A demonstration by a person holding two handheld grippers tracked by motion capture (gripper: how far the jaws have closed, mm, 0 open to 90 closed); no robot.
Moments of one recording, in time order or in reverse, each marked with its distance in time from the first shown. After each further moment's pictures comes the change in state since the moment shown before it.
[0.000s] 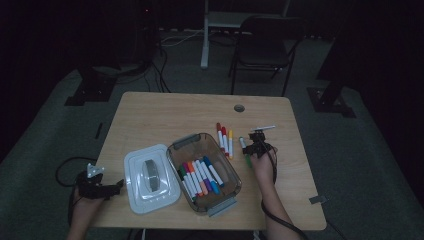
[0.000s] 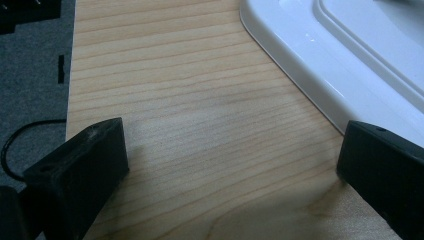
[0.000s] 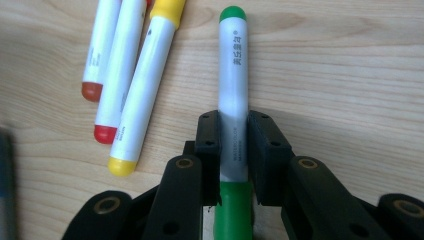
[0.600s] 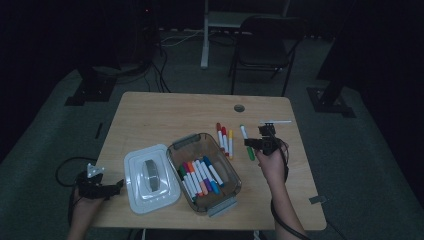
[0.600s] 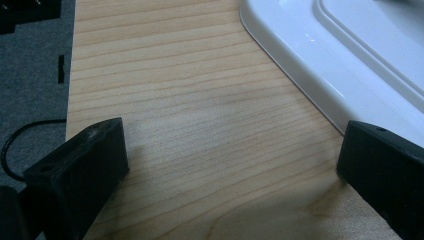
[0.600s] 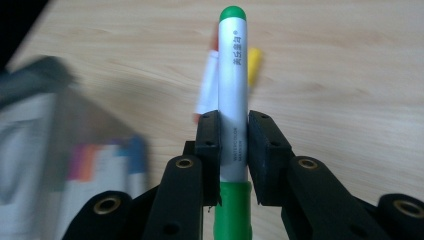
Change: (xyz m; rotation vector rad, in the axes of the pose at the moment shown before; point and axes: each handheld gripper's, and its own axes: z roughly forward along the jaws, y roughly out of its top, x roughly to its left) left arm 0.000 0.000 0.000 0.000 0.000 0.000; right arm 0.026 0.003 -0.092 -0.182 0.169 -0.060
